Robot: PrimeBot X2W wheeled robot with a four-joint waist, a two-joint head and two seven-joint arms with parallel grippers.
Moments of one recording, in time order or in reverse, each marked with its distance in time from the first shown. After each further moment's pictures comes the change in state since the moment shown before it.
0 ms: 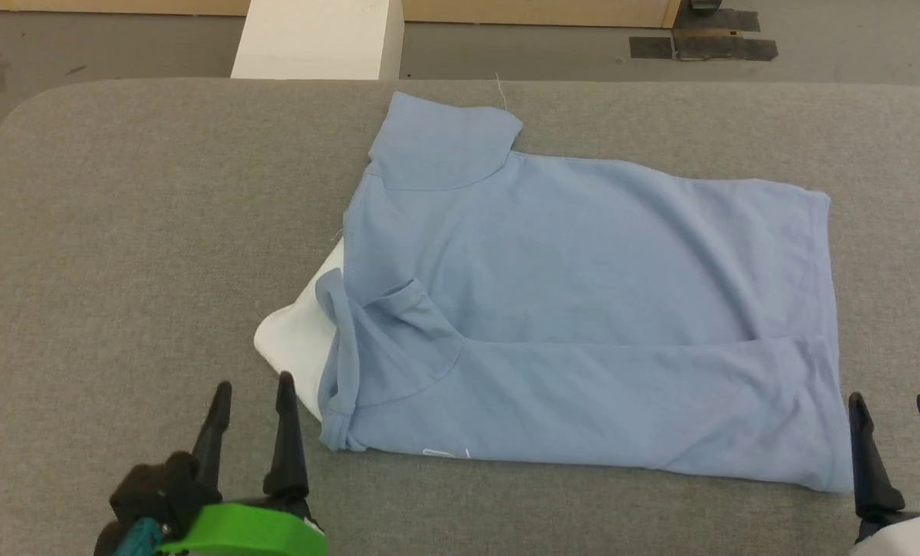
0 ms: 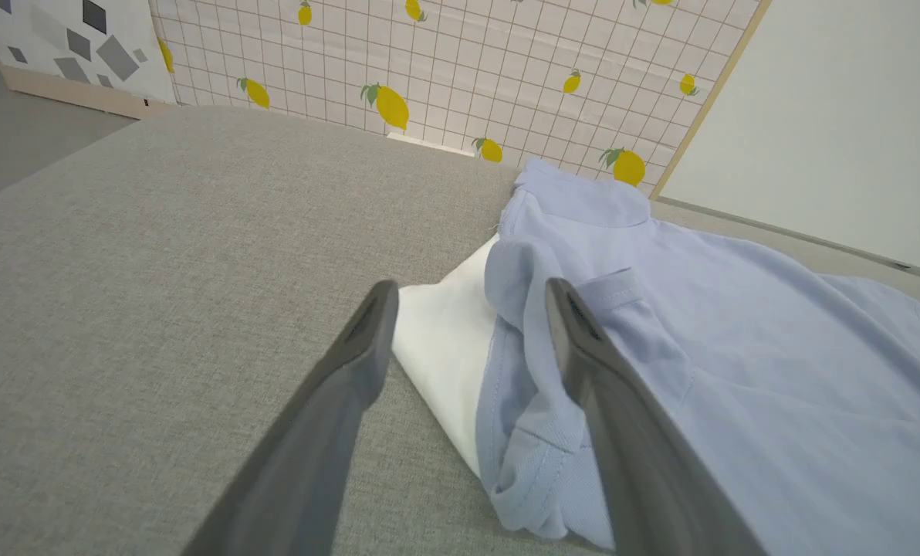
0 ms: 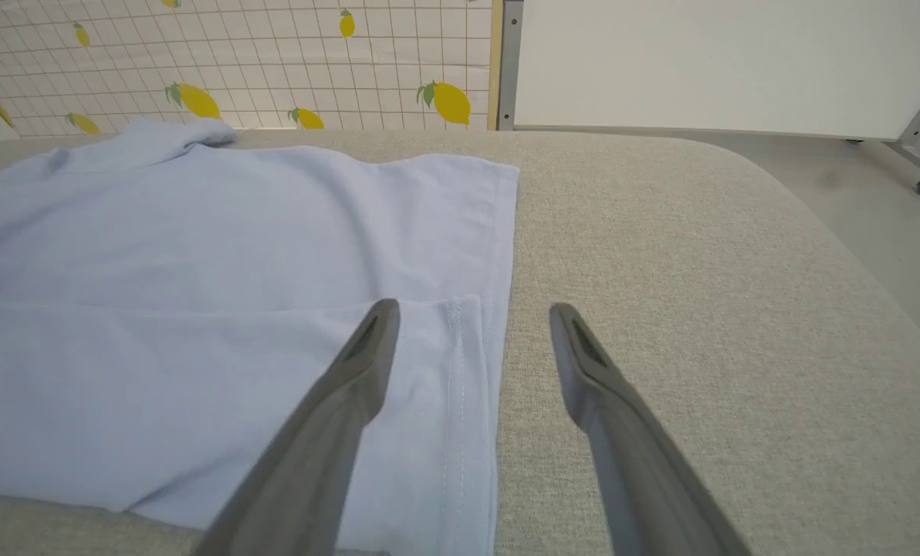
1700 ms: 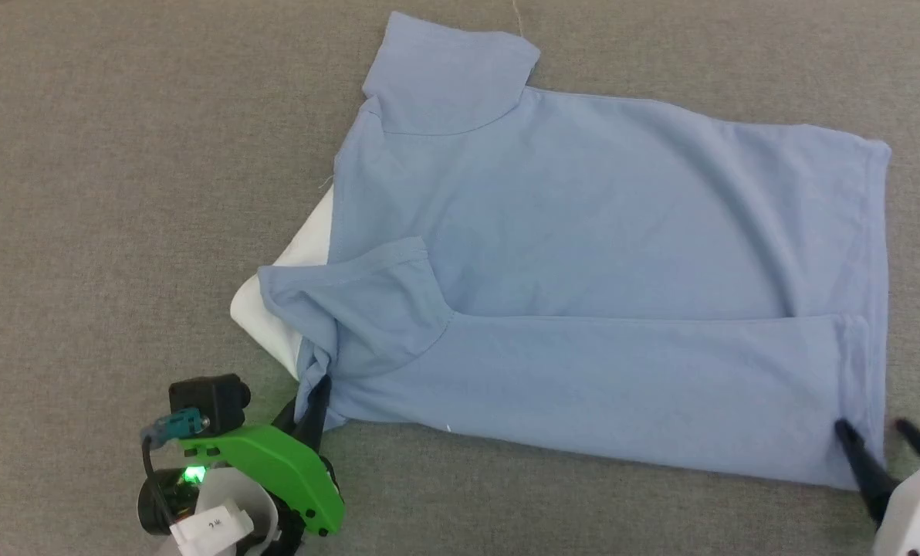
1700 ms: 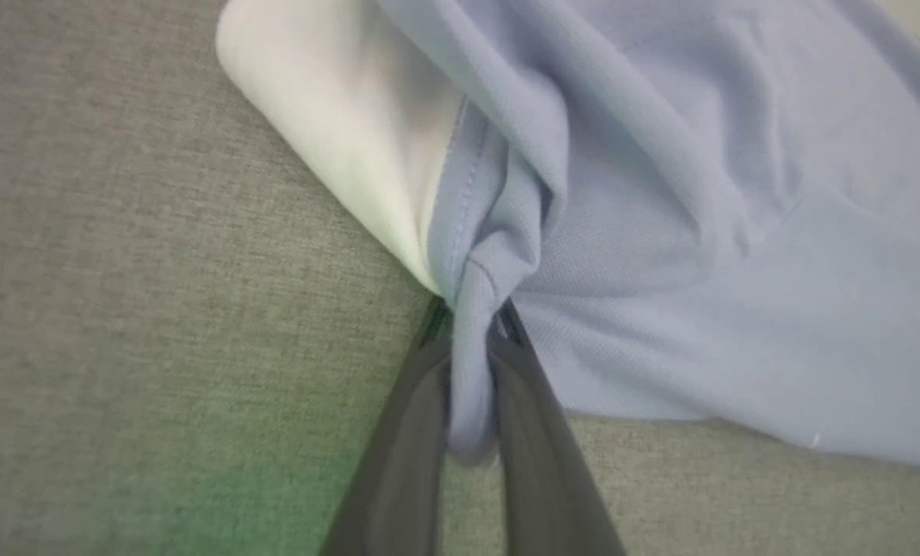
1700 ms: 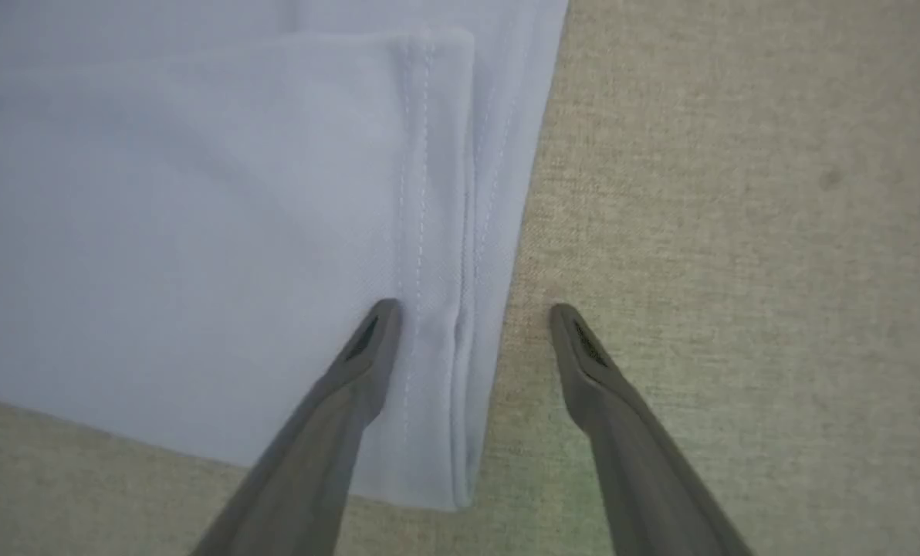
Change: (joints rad) left arm -0.152 -0.011 -0.012 0.142 -0.123 -0.120 0.405; right arm -0.059 -0.156 0.030 -0.028 0.170 0.000 0.517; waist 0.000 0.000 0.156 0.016
